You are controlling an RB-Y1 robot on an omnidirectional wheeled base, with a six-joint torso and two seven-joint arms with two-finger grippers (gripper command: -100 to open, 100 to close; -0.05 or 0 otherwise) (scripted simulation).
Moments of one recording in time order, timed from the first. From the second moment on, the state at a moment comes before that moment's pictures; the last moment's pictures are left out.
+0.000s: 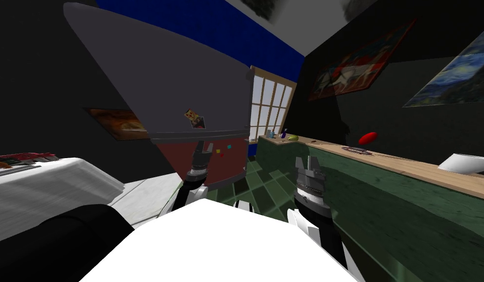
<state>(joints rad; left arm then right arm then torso) 0.47 0.10 0.01 -2.35 -0.03 -0.63 -0.07 0.49 0.02 -0.02 -2.27 -0.02 -0.62 0.09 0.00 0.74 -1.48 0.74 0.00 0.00</state>
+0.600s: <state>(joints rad) 0.50 0.26 0.07 -2.34 -0.01 -0.60 -0.01 0.49 0.02 -0.02 -2.27 -0.02 -0.62 0.09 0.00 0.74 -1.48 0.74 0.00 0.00</state>
